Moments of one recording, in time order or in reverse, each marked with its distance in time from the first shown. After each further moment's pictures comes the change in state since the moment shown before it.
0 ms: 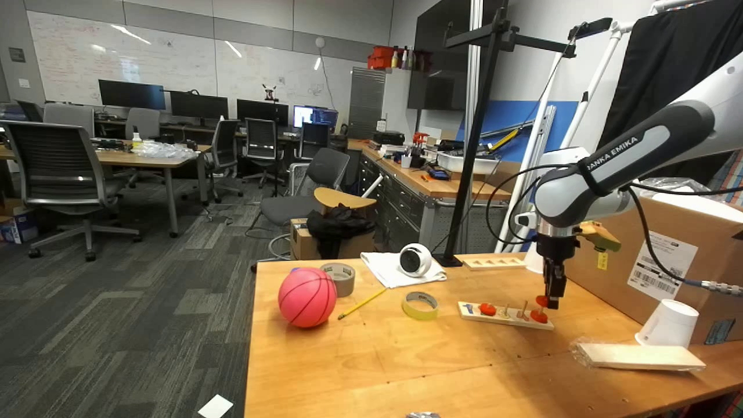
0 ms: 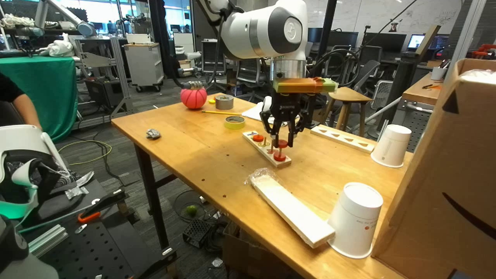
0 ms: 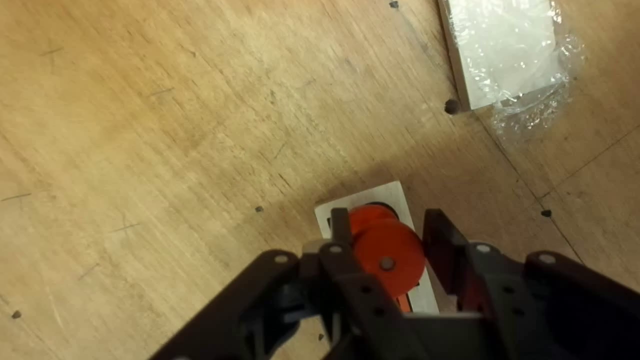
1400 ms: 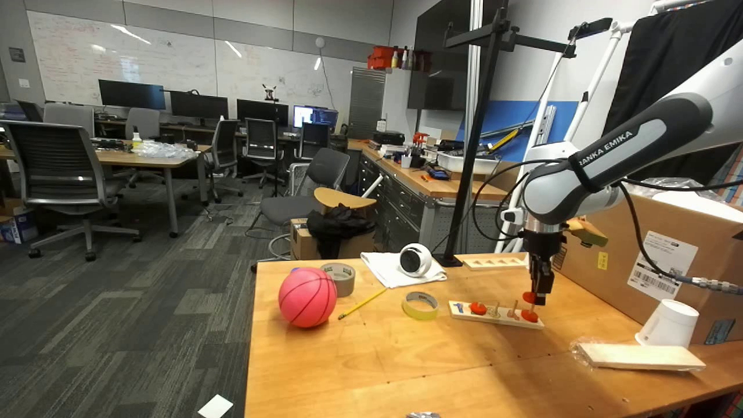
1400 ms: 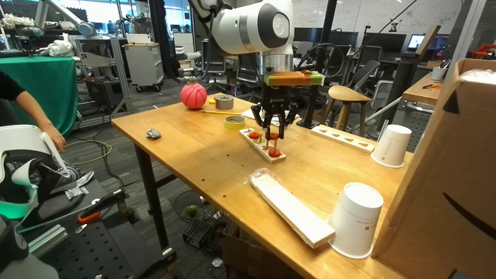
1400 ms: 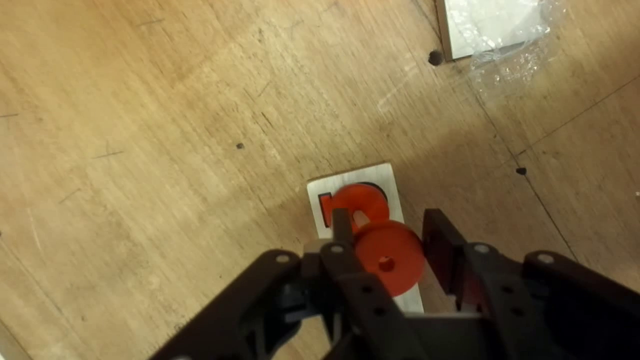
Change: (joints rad) arm 0.038 -0.019 0.026 -0.004 -0.018 -0.004 0.003
